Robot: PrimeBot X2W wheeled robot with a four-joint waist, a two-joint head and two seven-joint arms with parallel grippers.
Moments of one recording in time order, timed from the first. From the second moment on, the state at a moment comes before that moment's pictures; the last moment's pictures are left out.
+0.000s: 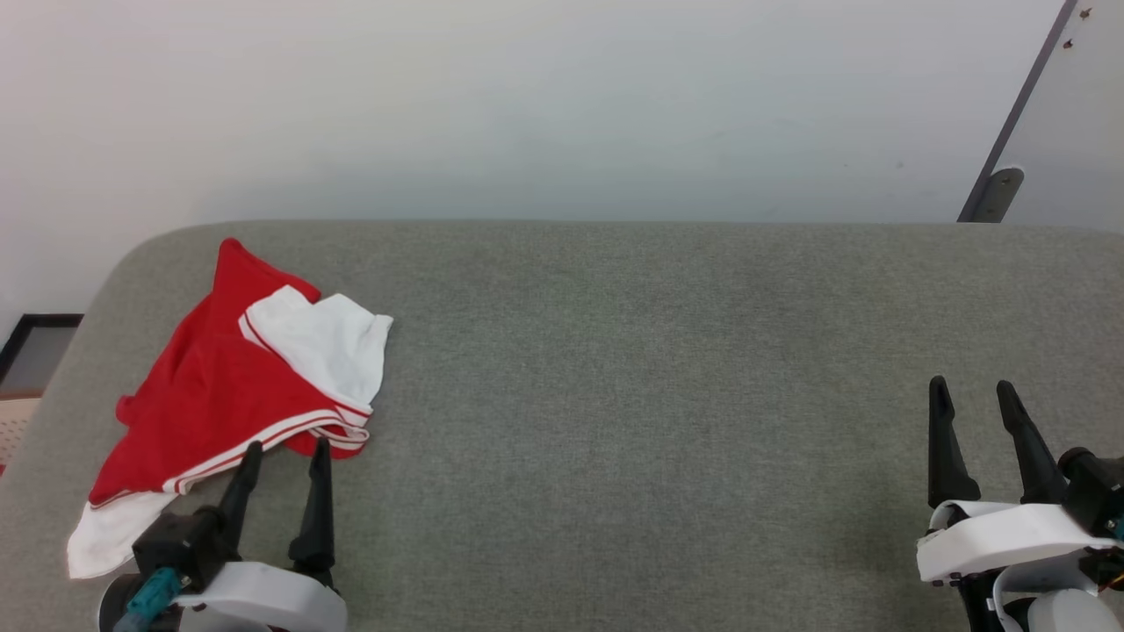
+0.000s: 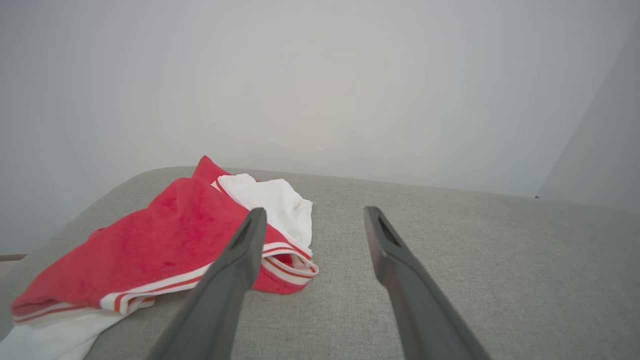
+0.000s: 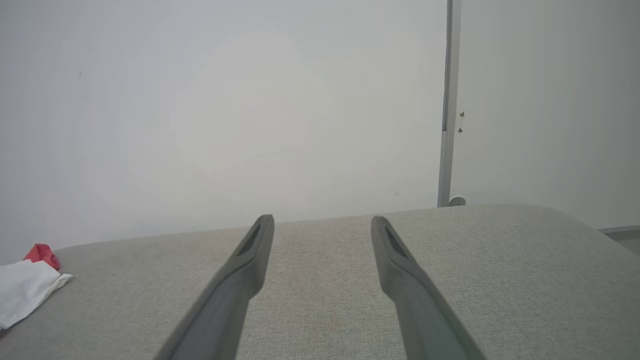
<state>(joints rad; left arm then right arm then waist) -0.08 0.17 0.04 0.27 -0.28 -0.12 -0.25 -0.17 -0.06 -0.11 0.28 0.21 0.13 -0.25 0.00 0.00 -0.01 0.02</state>
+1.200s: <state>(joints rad) -0.05 0.06 0.16 0.25 -0.16 -0.11 -0.26 -0.18 -0.06 0.01 0.30 0.17 0.13 -0.26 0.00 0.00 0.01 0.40</state>
